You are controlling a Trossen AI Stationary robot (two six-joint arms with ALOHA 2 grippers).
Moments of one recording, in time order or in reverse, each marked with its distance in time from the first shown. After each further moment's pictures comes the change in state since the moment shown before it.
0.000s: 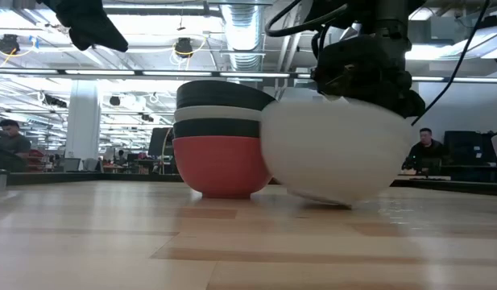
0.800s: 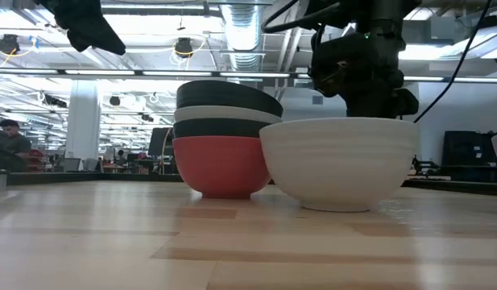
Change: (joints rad) left arm 0.001 0.000 0.000 -0.023 -0.009 0.003; right arm -0.035 -0.019 0.002 0.010 0.004 -0.021
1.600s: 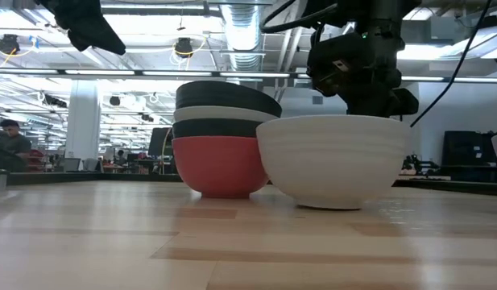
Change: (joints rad) left arm 0.000 0.000 0.000 0.001 0.001 0.019; right arm 0.003 0.000 0.009 0.000 0.008 0.040
